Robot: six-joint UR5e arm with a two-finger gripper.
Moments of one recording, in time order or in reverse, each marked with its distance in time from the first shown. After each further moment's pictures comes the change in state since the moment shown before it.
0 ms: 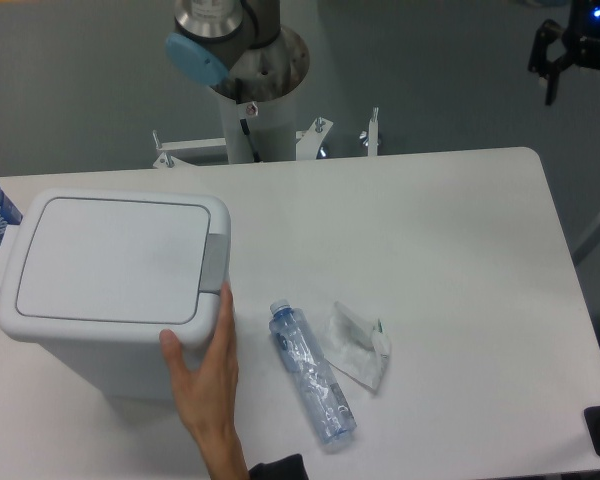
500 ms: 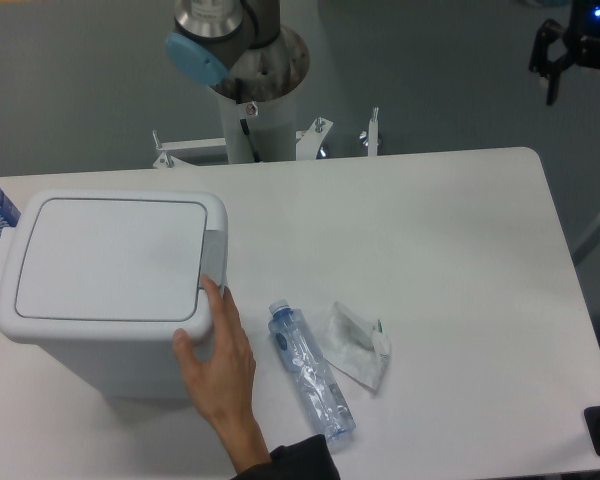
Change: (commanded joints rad) arm -0.006 -0.002 0.006 0.005 0.000 -0.055
